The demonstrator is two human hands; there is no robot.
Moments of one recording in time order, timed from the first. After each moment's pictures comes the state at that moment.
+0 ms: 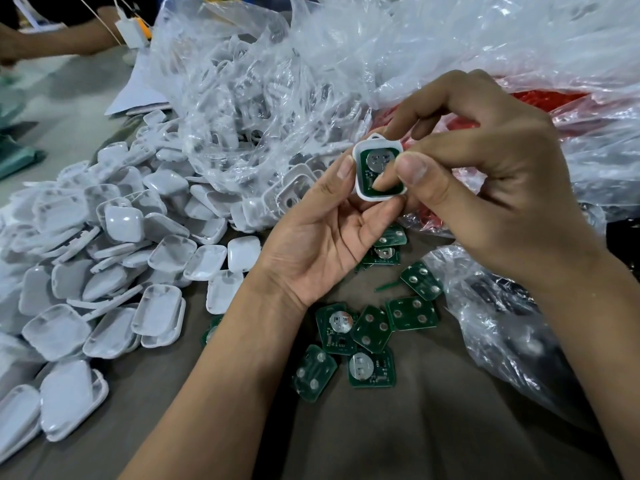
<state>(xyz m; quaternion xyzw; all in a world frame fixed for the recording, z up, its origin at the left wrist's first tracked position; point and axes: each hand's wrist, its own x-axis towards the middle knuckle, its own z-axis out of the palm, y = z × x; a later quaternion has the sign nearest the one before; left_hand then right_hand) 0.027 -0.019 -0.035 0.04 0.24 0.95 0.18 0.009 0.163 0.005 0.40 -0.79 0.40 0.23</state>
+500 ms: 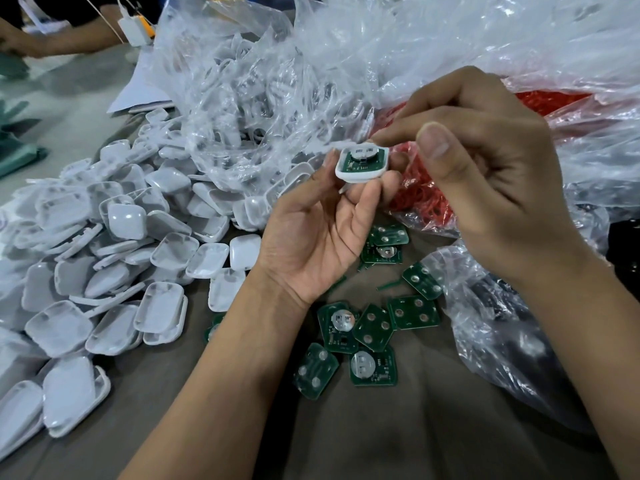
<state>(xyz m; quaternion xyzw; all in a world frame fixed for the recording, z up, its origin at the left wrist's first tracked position) 0.027 -0.025 -0.032 0.01 0.12 0.97 0.23 0.006 0.157 -0.002 0.36 -0.78 0.45 0.24</state>
